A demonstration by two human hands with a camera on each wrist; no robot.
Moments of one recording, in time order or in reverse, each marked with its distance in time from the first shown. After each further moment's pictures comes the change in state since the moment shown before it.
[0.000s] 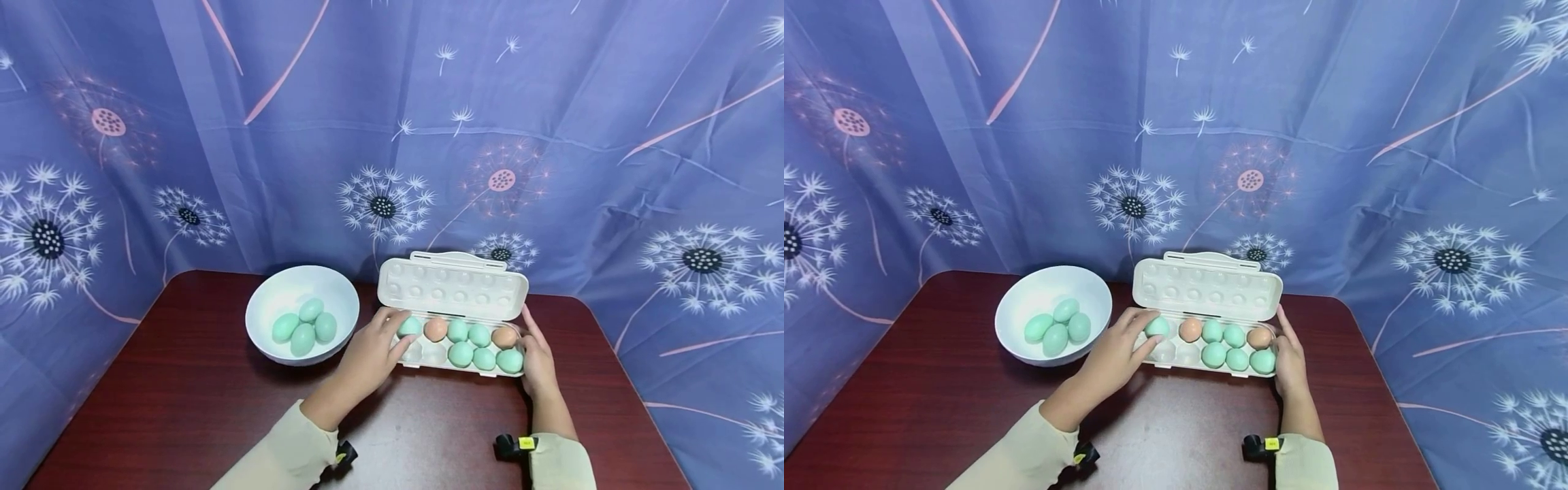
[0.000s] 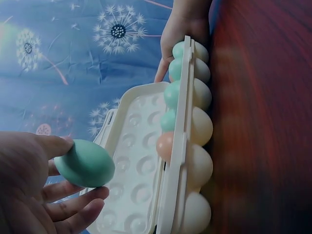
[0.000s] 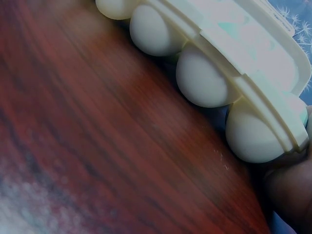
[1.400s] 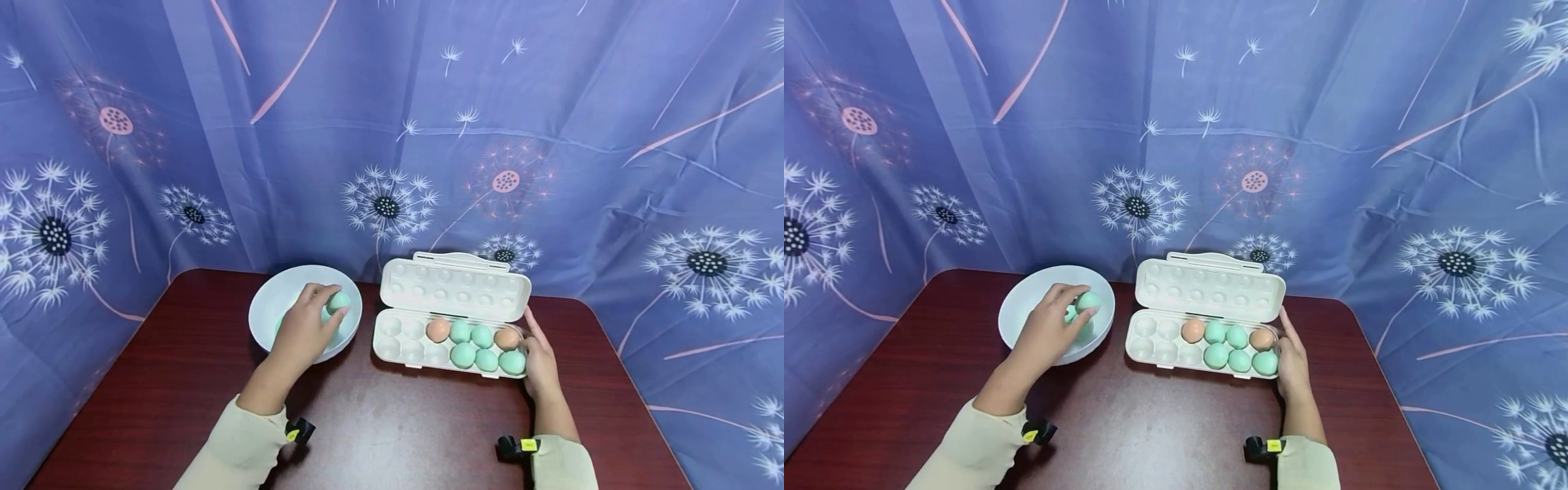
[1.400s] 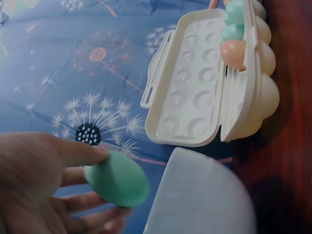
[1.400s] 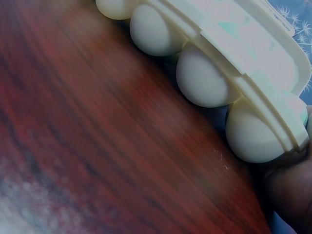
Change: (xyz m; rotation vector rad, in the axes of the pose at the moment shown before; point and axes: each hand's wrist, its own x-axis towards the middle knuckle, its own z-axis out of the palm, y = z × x) left_hand -0.006 -0.056 -0.079 0.014 0.048 -0.341; right_hand 0.004 0.001 -0.002 -0.009 -0.002 0.021
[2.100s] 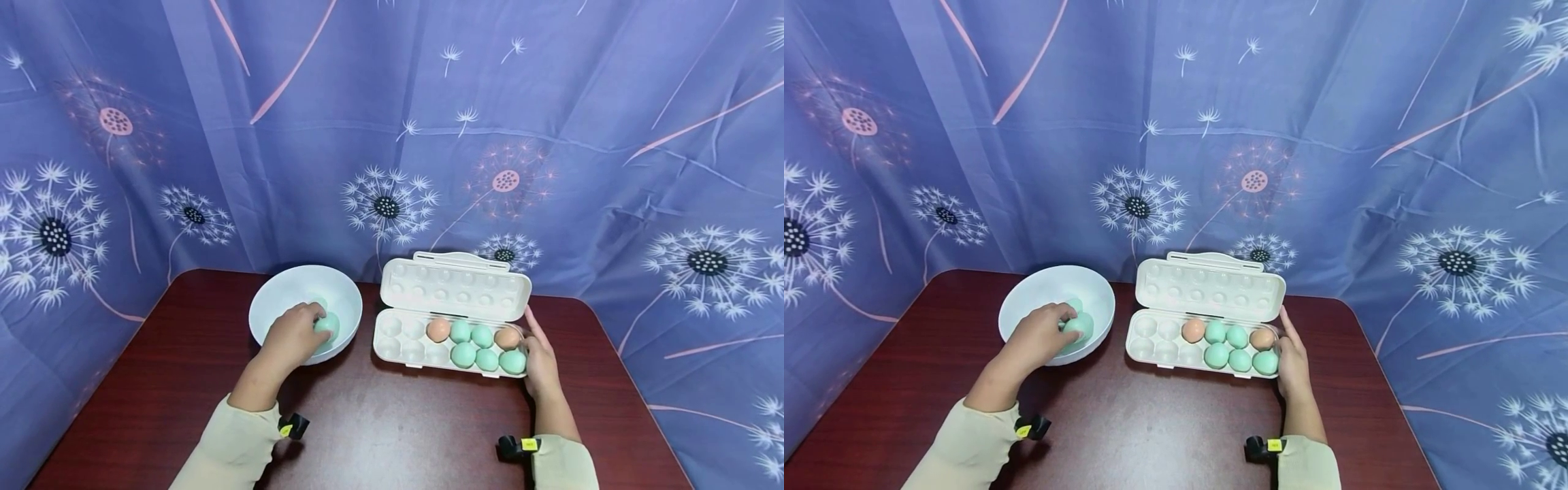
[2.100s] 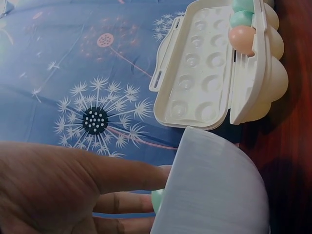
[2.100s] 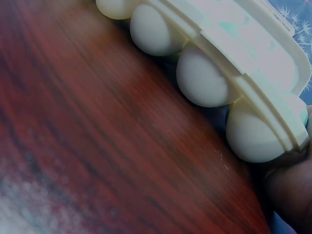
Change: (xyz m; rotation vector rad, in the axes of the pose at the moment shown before) left_hand 0.002 -0.020 -0.013 0.156 -0.305 -0.134; right_hand -0.002 0.001 0.000 0.041 -0.019 -0.034
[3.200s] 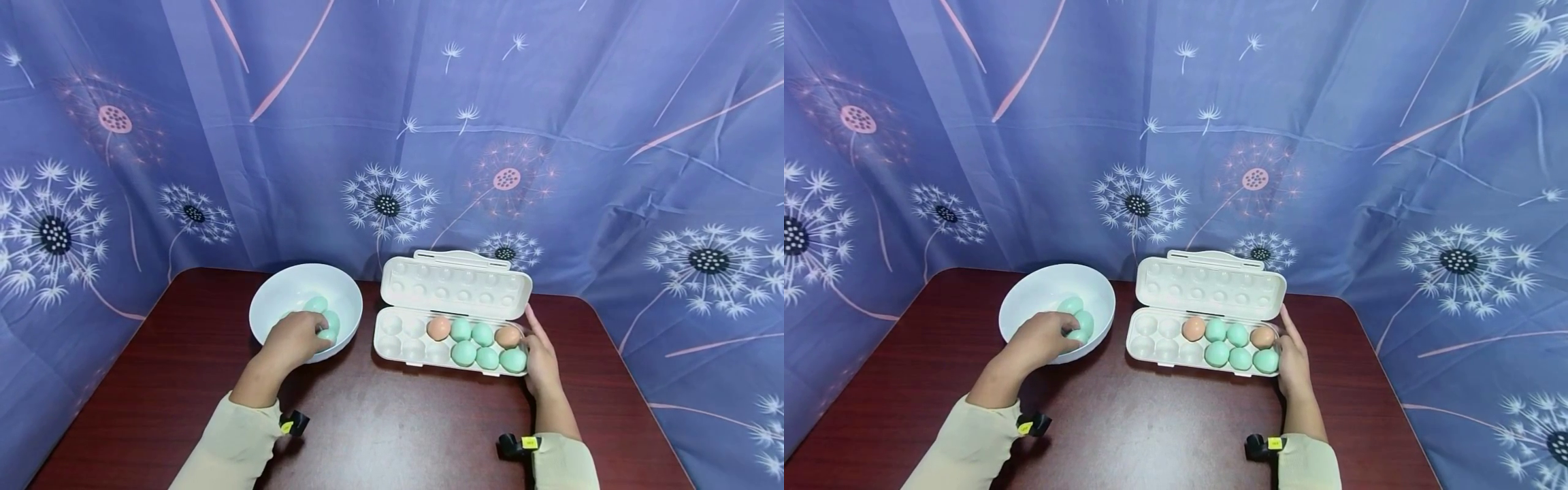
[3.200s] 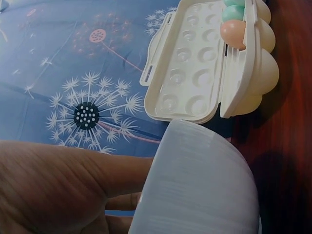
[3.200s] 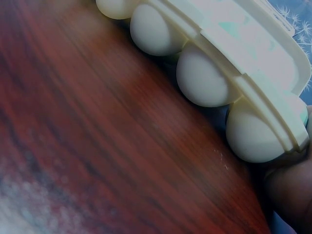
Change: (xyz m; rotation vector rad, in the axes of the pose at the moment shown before) left_hand 0.002 -0.006 0.006 0.072 -0.114 0.005; right_hand 0.001 0.000 0.000 -0.014 0.003 0.004
